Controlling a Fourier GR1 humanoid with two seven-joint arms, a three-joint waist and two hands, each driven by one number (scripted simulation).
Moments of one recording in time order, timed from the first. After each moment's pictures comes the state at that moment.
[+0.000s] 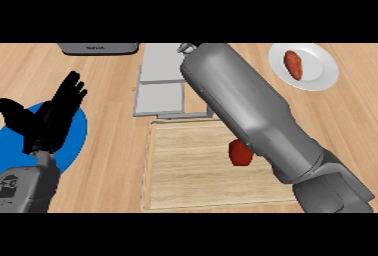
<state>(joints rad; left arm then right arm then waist) -0.25 0.26 0.09 -1.46 0.16 0.01 0.20 -1.39 -0.01 0.32 -0.69 1.20 -0.66 1.24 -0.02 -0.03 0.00</state>
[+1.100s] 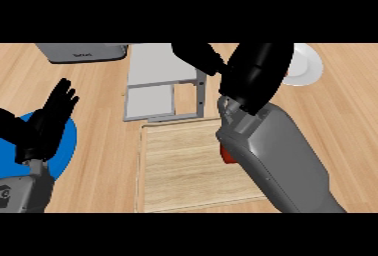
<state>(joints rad) -0.19 0.27 0.12 -1.49 0.15 0.03 0.20 -0.93 0.00 0.29 -1.52 1.22 -0.57 1.28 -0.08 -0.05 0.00</state>
